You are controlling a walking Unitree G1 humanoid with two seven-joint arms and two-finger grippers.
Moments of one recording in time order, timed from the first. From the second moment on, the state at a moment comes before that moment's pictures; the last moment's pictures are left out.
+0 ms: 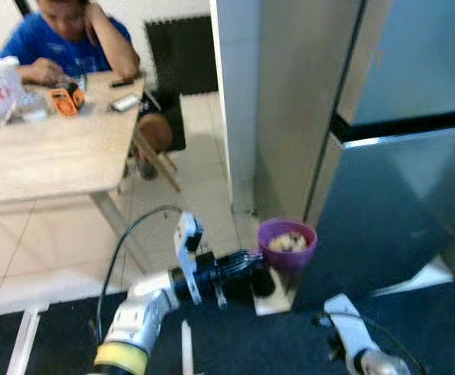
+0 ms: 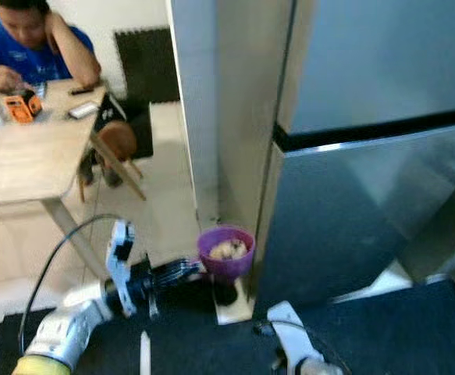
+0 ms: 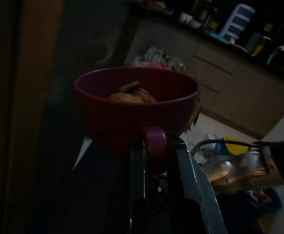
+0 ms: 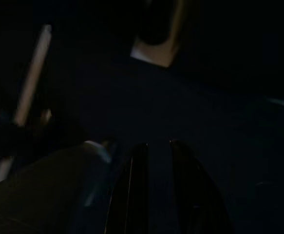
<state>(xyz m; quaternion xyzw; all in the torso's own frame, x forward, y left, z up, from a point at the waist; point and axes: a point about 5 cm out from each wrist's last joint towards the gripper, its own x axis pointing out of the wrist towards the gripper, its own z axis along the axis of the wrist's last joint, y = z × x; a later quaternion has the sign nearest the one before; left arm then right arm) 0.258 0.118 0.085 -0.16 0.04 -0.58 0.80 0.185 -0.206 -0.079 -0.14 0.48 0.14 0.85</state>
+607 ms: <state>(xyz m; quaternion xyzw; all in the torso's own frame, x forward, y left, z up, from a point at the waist) 0.257 0.124 0.087 -0.17 0.03 -0.58 0.80 0.203 -0.192 -0.071 -0.15 0.45 0.17 0.87</state>
